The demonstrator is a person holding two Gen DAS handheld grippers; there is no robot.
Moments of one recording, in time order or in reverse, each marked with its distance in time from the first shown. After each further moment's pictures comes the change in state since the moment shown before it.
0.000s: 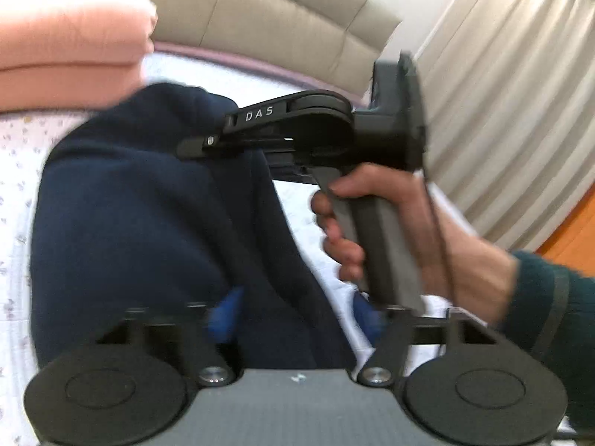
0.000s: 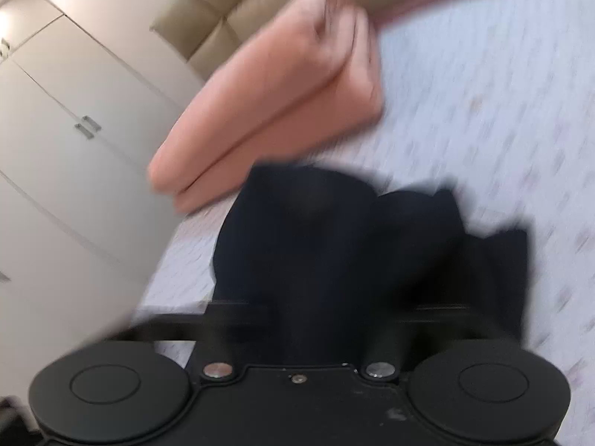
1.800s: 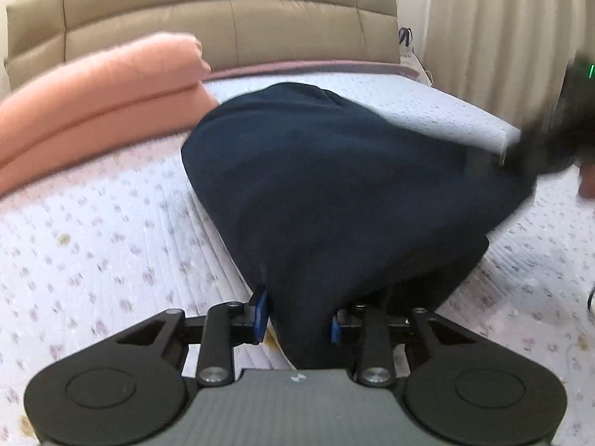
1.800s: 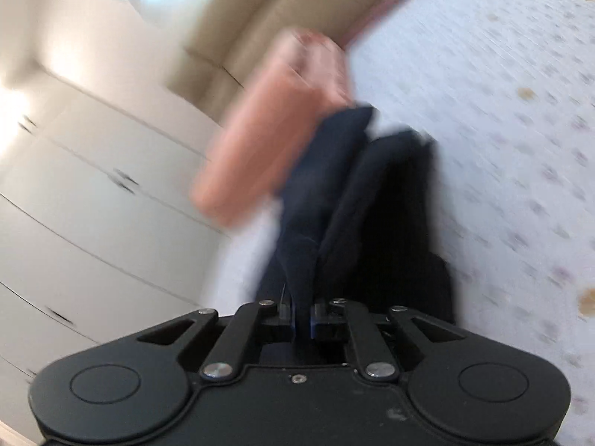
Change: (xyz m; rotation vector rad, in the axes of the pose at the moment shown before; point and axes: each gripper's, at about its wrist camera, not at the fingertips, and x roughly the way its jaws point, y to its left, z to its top) left arm -0.031 0.026 -0.095 0.286 0.015 0.337; right arm -0.172 -0.042 -0.106 0.219 0.013 0.075
